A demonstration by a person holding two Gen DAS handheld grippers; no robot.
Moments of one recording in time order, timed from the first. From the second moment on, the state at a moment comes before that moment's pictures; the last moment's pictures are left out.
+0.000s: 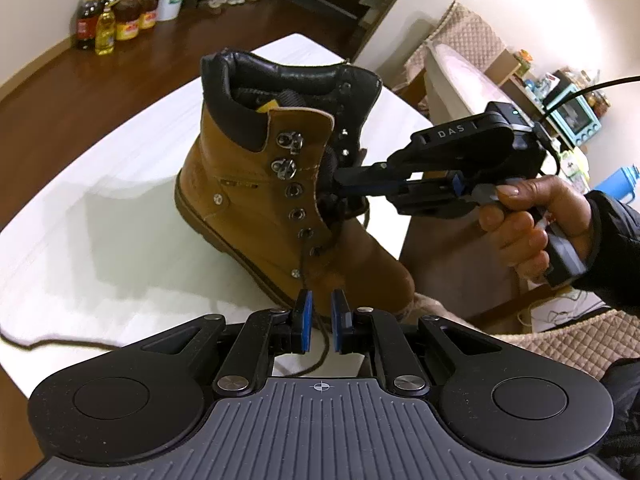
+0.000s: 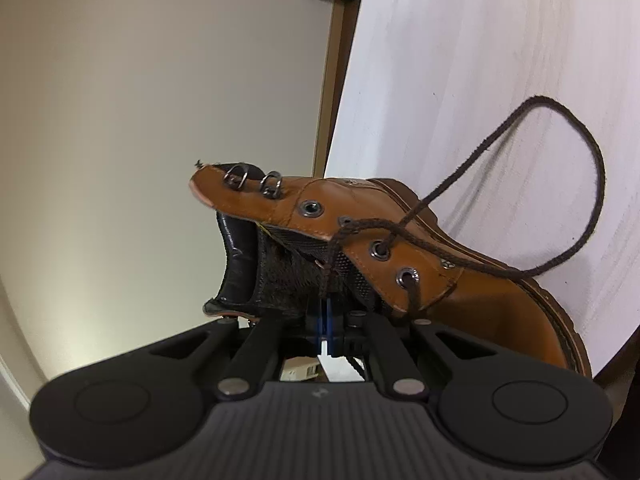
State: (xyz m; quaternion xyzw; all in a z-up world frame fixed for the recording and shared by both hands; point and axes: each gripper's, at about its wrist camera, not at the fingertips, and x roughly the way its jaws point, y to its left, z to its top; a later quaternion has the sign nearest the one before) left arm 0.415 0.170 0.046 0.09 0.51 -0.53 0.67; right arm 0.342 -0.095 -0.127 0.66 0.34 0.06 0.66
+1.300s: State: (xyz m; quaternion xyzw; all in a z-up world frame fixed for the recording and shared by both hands) left arm 0.372 0.098 0.055 0.33 0.32 -0.62 0.64; right arm 0.325 -0.103 -0.108 0.66 0.37 0.14 0.64
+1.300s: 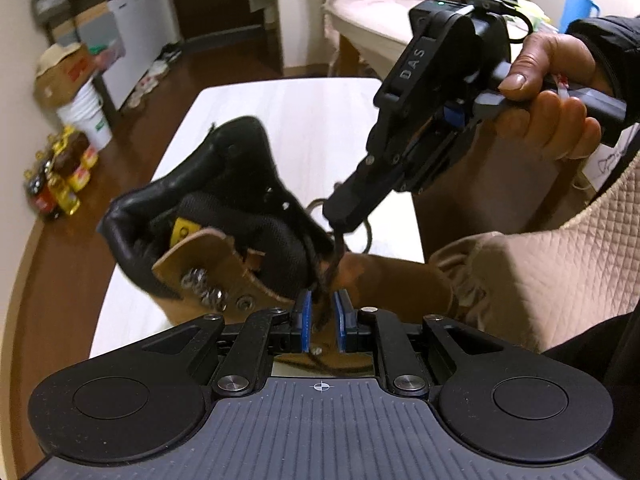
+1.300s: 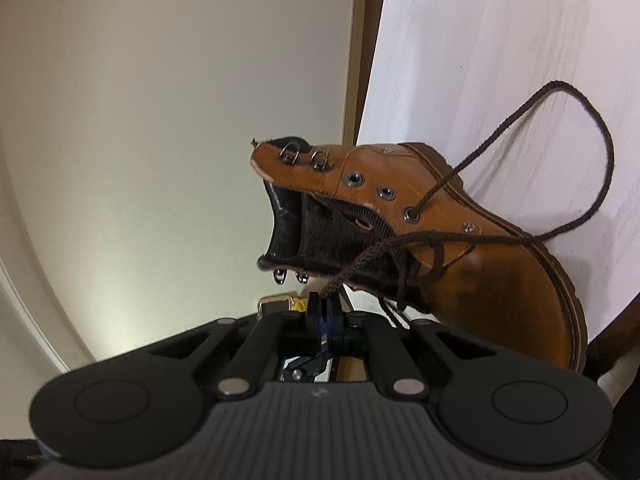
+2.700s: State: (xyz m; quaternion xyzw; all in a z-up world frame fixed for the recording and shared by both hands) left arm 0.377 0.123 0.051 0.26 0.42 -0.57 0.66; right arm 0.366 -0.092 -0.127 0.64 0.37 0.09 0.67
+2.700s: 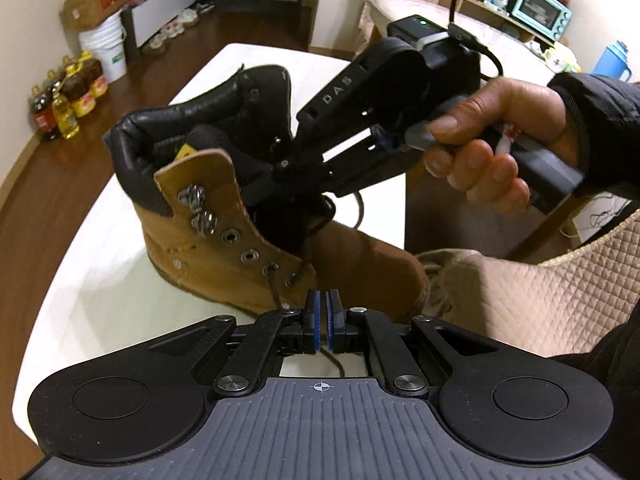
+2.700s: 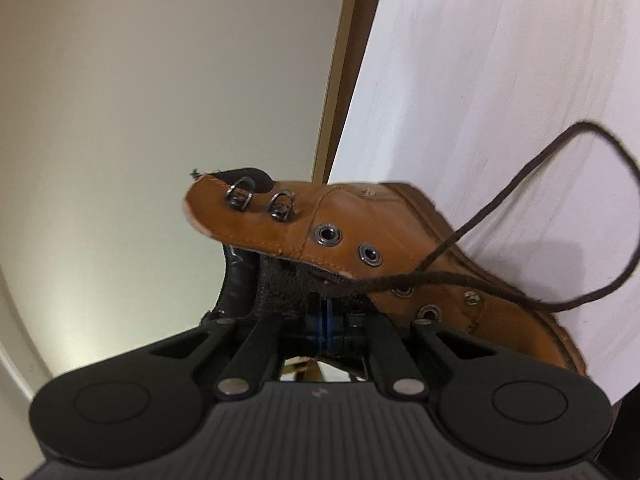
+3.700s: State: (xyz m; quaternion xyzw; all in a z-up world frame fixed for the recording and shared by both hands) left arm 0.401 0.153 0.044 0.33 0.41 -0.49 0.69; right arm 0.344 -0.073 -0.104 0.59 0.41 0.09 0.69
